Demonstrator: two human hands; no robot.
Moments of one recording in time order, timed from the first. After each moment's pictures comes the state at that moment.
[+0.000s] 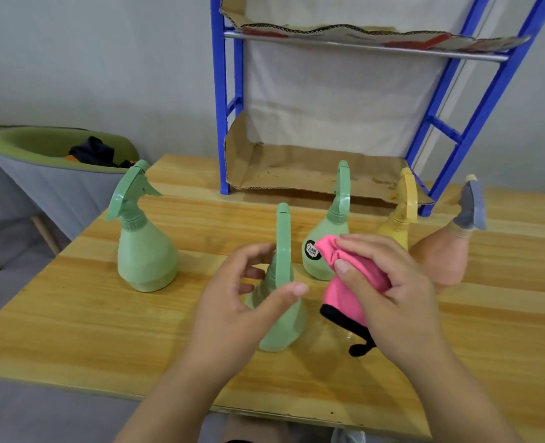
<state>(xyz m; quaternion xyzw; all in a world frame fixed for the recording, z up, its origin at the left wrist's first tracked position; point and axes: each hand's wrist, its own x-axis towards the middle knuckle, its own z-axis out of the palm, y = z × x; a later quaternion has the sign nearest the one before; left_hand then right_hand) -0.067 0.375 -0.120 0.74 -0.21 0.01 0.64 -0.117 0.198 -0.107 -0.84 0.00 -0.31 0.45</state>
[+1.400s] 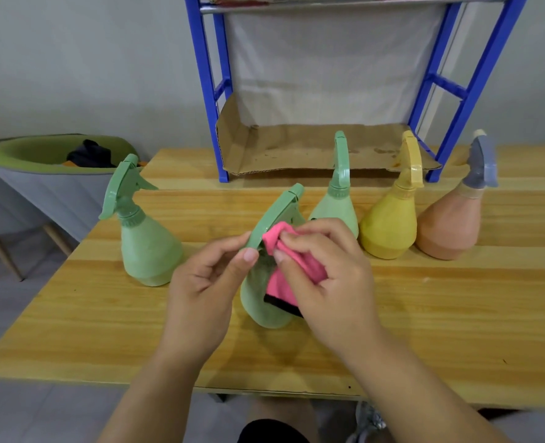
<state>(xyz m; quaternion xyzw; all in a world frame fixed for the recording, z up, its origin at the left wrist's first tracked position) -0.054 0.394 -0.125 0.63 -0.22 0.01 0.75 -0.091 0.253 -0.136 -0.79 -0.08 -0.44 0.41</state>
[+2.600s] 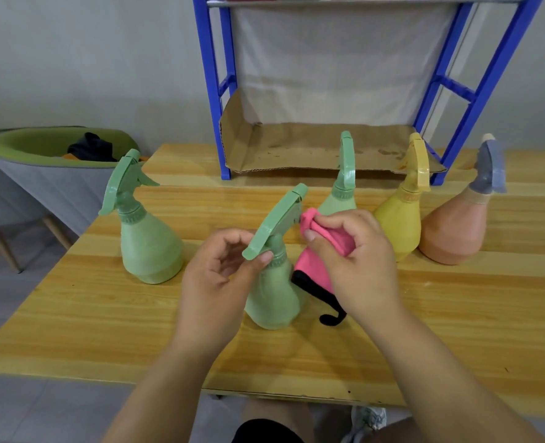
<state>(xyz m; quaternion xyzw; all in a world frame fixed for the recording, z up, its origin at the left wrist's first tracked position) -0.048 0.383 -0.128 0.68 -0.20 0.04 0.71 -0.079 0.223 -0.129 -0.82 0.08 -0.32 0.47</state>
